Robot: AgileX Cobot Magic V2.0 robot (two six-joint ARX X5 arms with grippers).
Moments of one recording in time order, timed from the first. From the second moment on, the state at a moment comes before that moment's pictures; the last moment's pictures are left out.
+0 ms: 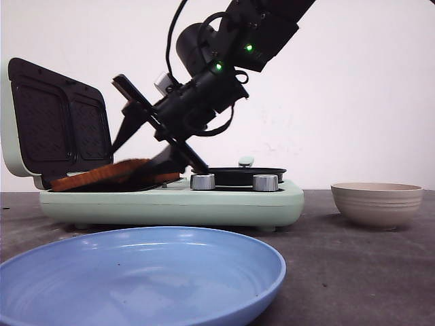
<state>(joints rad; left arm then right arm) -0.14 0.21 0.49 -0.57 0.31 -0.30 0.67 2.13 1.61 -0.18 -0.52 0.65</state>
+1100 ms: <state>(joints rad) -0.14 0.21 0.49 -0.57 0.31 -0.30 0.61 1.61 1.61 -0.58 -0.15 0.09</state>
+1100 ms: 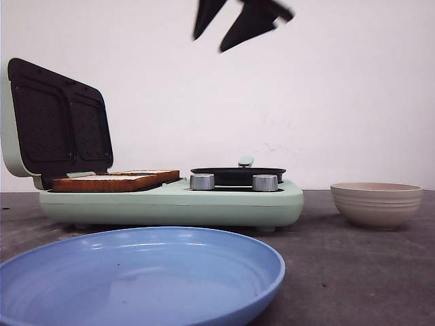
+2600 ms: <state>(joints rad) -0.14 0.21 0.49 -0.57 0.29 -0.30 0.58 0.29 0.48 -0.46 -0.02 0.19</state>
